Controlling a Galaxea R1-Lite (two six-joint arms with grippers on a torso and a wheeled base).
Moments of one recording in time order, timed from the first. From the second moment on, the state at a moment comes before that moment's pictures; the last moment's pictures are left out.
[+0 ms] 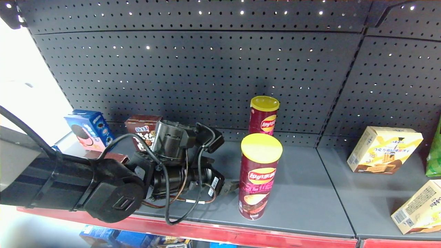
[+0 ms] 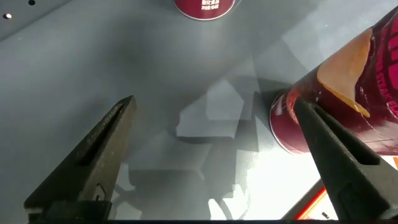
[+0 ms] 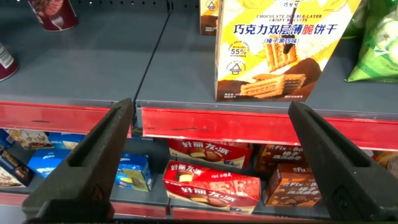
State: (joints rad) left arm -0.60 1.89 -0.94 -0.42 -0.15 0.09; right arm 0.00 0.00 0.00 0.01 -0.03 0.00
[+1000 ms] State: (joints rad) left arm -0.62 1.92 -0.97 -0.42 -0.15 0.09; right arm 0.00 0.00 0.00 0.01 -0.04 0.00
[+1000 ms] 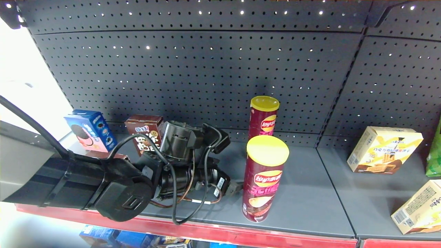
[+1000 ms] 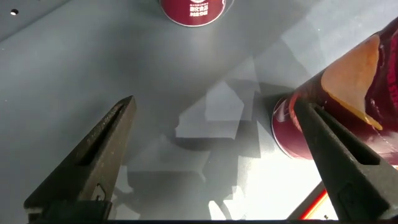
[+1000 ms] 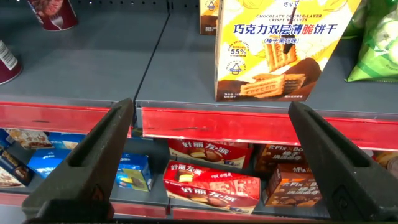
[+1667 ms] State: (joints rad) left arm -0.64 1.92 -0.98 -0.42 -0.15 0.08; right arm 0.00 0.00 0.00 0.01 -0.03 0.00
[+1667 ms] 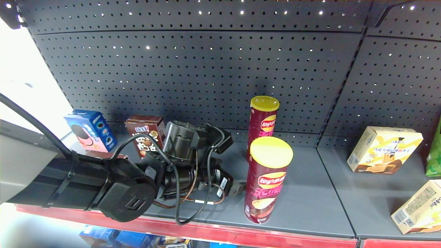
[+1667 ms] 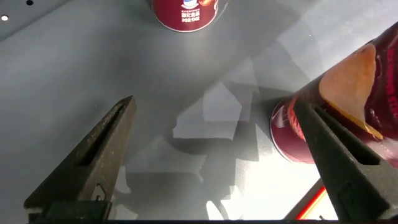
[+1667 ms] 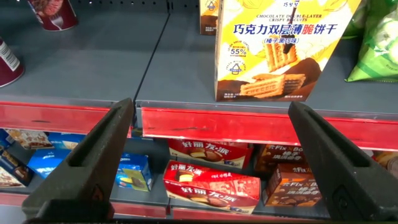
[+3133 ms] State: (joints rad) left arm -0.44 1.40 -0.76 -0.46 -0.11 0.00; right arm 0.00 0.00 0.00 0.01 -0.03 0.00
